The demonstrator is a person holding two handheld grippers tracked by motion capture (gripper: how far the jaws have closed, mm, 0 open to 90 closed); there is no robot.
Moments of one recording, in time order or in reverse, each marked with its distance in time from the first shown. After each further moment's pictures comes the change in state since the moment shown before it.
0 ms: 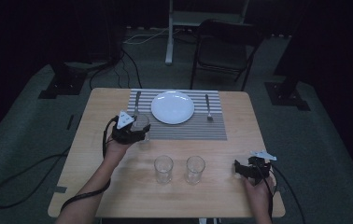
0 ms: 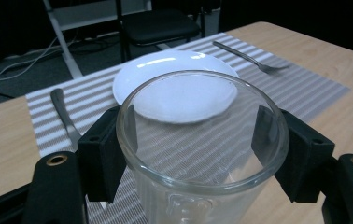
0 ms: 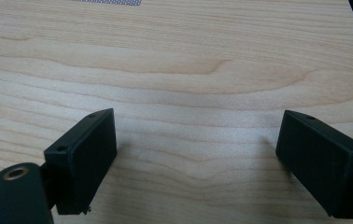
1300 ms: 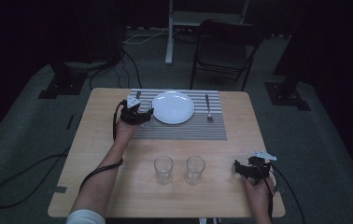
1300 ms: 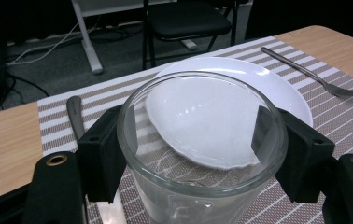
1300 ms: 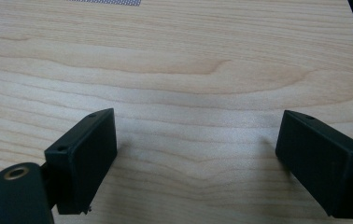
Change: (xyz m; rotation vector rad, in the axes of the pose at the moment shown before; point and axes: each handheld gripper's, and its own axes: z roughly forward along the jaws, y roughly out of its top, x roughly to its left) left arm 0.039 0.016 0.077 0.031 0.068 -0.080; right arm 0.000 0.000 0.000 -0.001 -0.001 0.000
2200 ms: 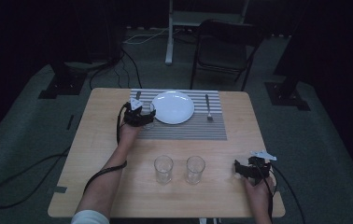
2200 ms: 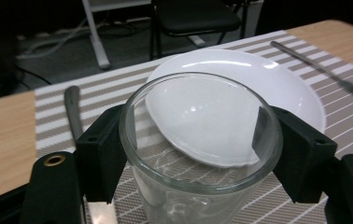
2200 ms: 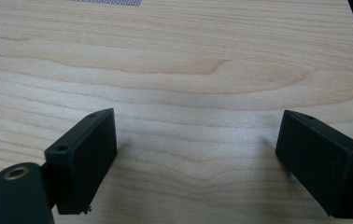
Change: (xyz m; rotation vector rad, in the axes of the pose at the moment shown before) left arm -0.009 -0.009 0.010 0.012 0.041 -0.025; right arm 0.000 0.000 0.000 0.000 0.000 0.000
